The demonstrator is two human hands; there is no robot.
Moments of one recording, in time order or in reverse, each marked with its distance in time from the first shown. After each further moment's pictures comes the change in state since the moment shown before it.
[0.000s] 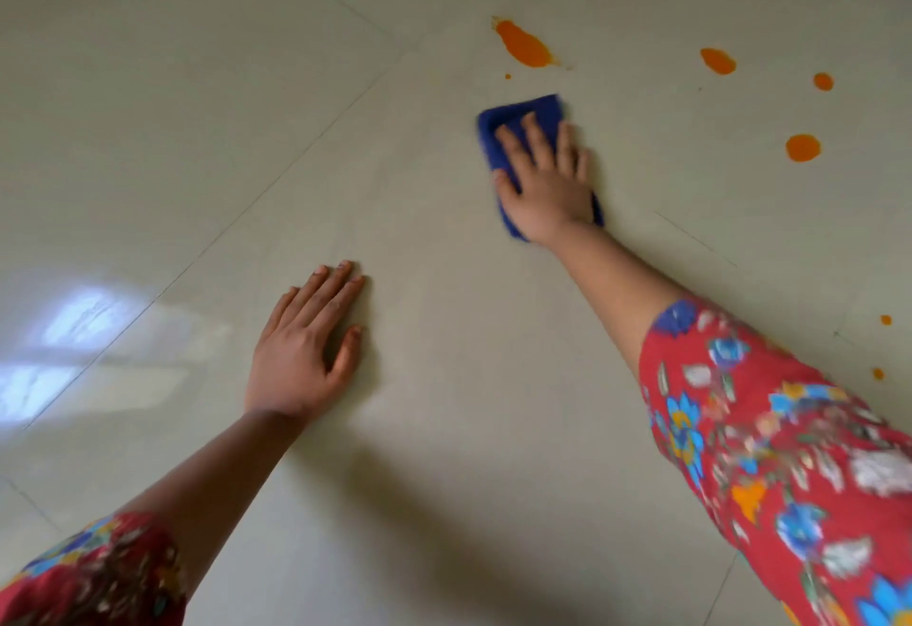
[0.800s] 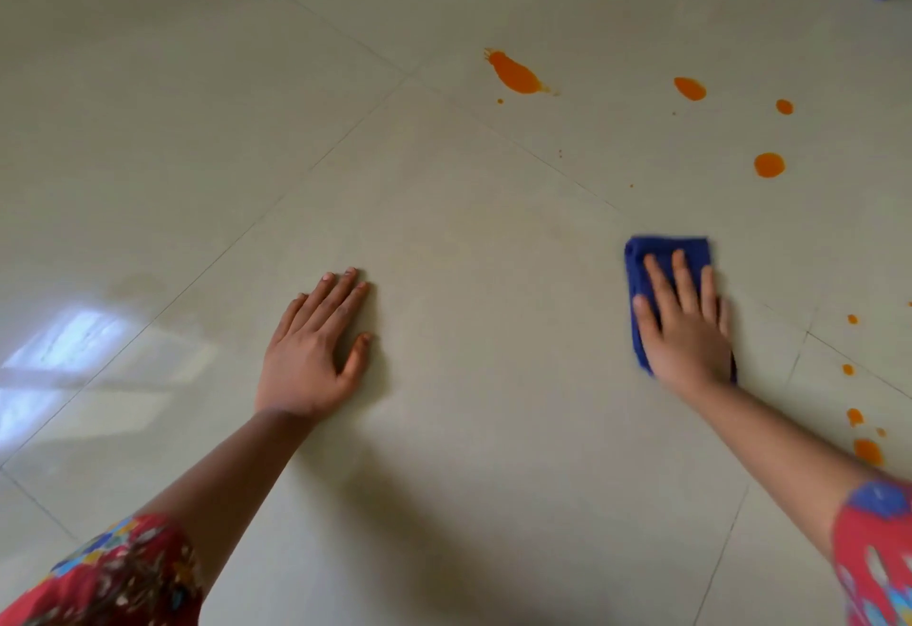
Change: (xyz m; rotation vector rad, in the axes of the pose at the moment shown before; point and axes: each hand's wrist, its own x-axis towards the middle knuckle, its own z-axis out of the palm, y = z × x) left_hand 0.000 -0.002 0.002 0.017 -0.009 0.025; right_hand -0.166 0.131 0.012 -0.005 0.050 0.291
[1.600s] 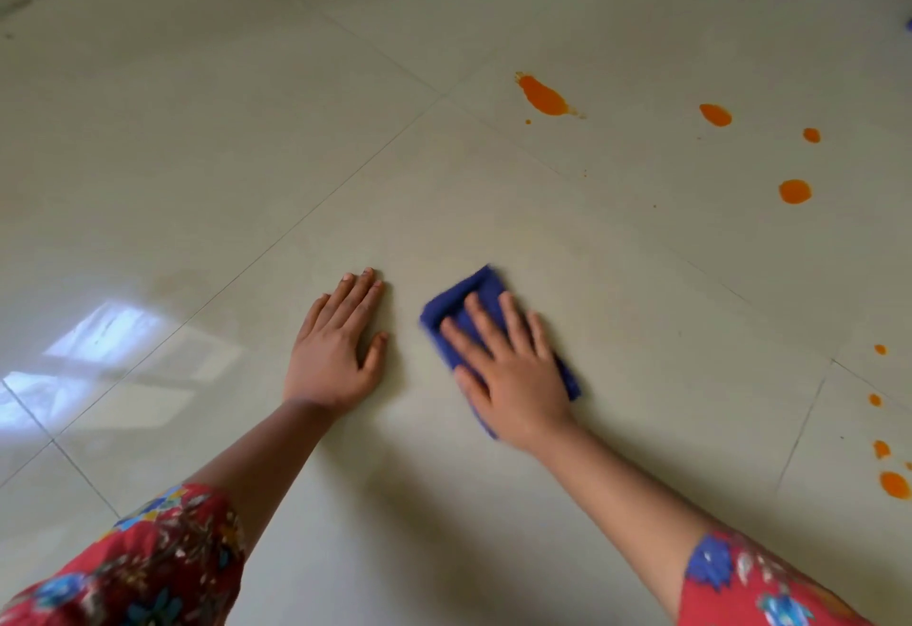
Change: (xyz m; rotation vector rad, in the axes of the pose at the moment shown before) left_hand -0.001 -0.004 0.000 0.012 0.012 -0.056; right_hand -0.071 -0.165 0.027 -0.034 0.085 -0.666
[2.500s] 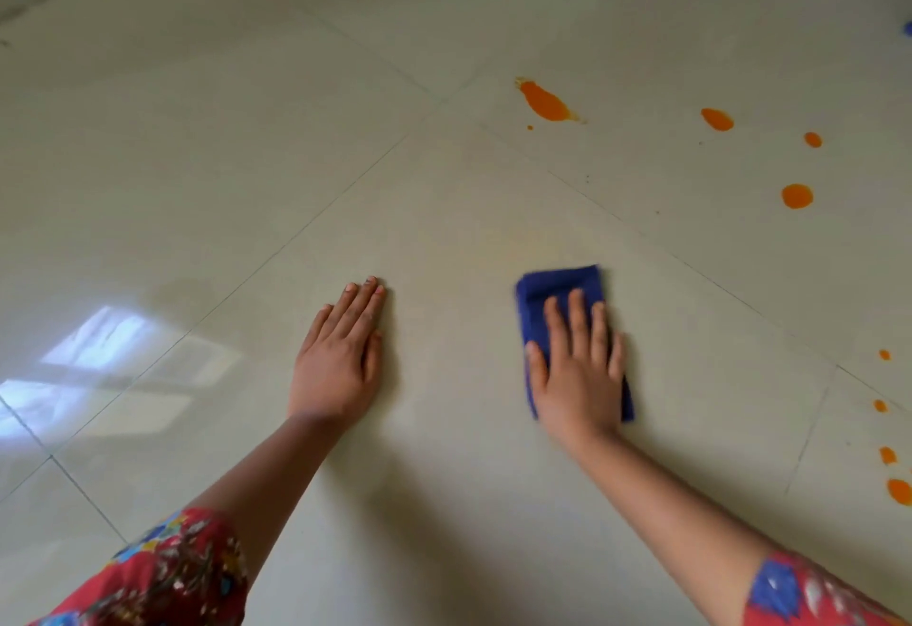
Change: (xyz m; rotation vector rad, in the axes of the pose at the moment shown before) left_hand 0.001 0.002 0.005 0.019 0.039 -0.030; right_hand -0.012 0.028 0.002 0.012 0.098 0.490
